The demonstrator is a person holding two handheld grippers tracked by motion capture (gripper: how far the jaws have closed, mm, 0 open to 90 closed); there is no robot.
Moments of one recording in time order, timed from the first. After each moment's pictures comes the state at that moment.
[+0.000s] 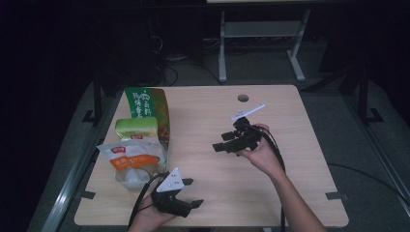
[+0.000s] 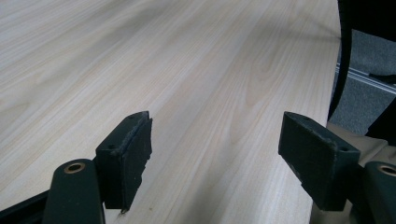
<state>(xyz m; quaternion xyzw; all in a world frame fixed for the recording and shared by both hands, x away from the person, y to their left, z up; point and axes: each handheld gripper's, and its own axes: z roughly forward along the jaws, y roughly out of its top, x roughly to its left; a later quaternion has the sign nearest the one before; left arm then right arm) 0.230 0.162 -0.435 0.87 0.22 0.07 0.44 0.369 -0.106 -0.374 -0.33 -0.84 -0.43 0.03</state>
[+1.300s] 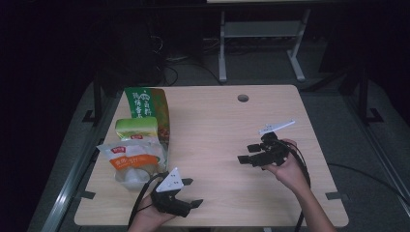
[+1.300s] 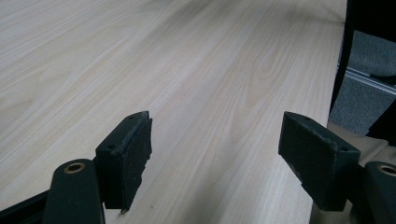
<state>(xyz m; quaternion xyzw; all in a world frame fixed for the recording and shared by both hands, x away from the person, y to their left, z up) 0.230 0.163 -0.435 0.87 0.22 0.07 0.44 0.334 -0.175 -0.399 -0.38 -0.82 -0.42 0.02</state>
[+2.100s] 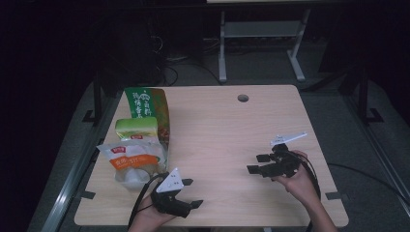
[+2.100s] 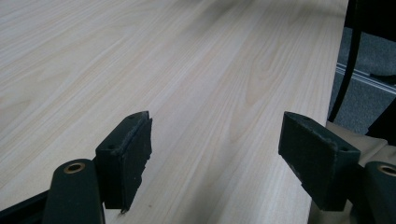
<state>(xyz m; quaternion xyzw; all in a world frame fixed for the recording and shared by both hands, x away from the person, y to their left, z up) 0.228 0.163 -0.435 0.87 0.23 0.07 0.44 0.309 -0.202 -0.419 -0.39 -0.82 -0.42 0.02</state>
